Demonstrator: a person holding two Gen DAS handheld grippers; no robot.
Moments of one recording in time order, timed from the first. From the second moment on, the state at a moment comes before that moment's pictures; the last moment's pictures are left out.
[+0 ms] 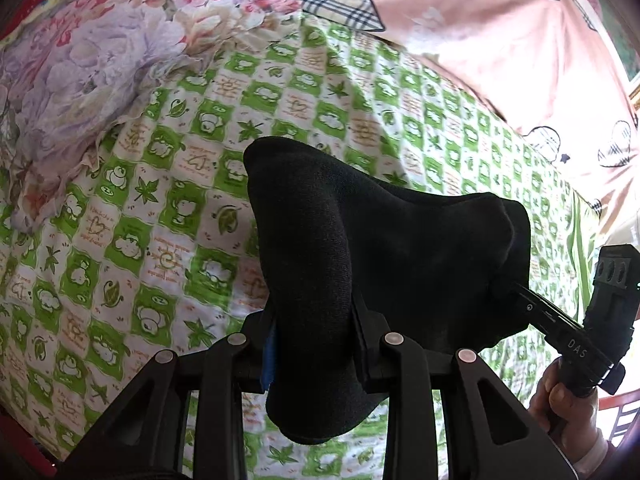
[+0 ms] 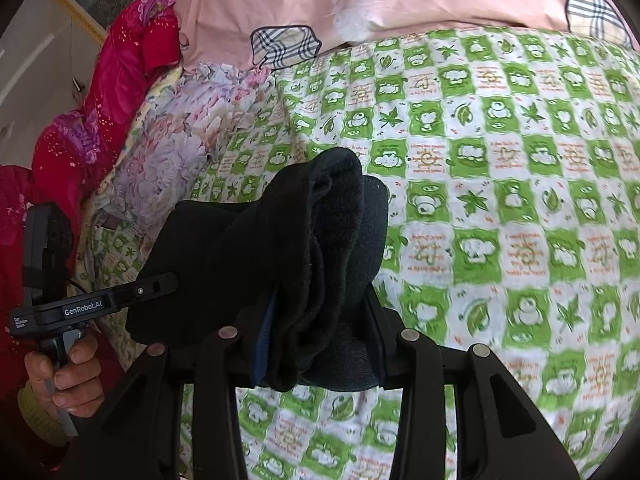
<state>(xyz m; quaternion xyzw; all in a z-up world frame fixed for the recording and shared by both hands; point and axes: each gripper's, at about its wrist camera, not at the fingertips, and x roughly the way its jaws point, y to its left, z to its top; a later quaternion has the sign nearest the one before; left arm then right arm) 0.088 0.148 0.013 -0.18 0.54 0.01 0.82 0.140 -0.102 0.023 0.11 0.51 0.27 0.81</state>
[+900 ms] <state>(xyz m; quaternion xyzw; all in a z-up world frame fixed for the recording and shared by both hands) 0.096 0.158 -0.024 -0.18 0.55 0.02 0.81 0.159 -0.108 -0.014 0.11 0.55 0.25 0.79</state>
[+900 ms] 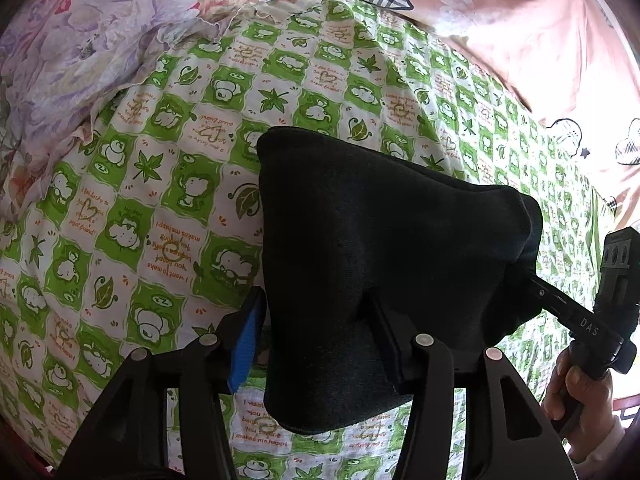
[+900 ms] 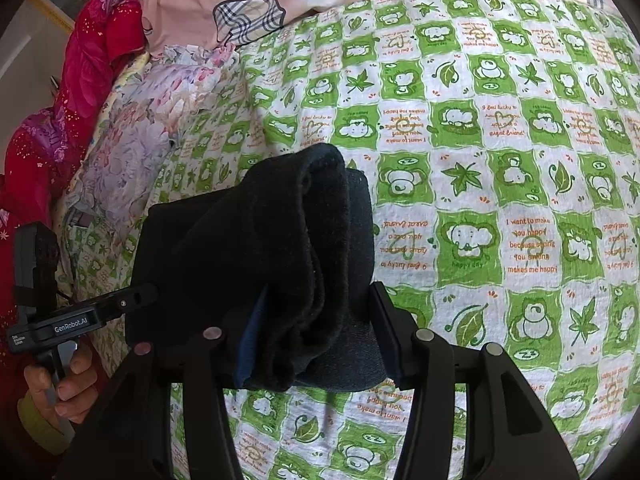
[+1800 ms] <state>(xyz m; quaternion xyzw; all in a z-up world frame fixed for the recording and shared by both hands) 0.071 0.149 -0.014 -0.16 0.54 0.06 0.82 0.129 -0.103 0.004 0.09 0.52 0.25 0.81</state>
